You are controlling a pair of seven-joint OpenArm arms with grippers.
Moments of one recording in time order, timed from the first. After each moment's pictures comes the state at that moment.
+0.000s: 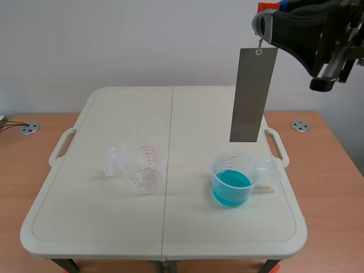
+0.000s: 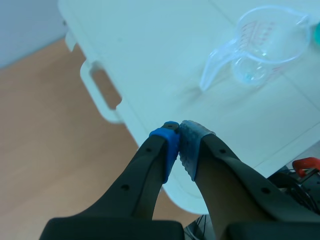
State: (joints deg) left arm 40.9 -62.3 -16.1 94.5 -44.4 -32.4 -2.5; right arm -5.8 40.1 2.7 113.0 37.2 42.5 -7.9
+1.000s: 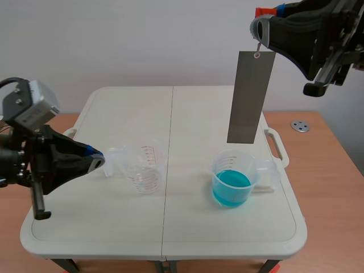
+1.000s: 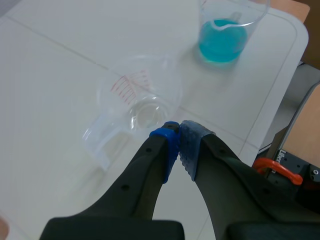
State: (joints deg) left arm 7.3 -47.1 18.1 96.0 -24.3 -39.7 3.2; right arm -5.8 38.5 2.7 113.0 34.4 42.6 -8.1
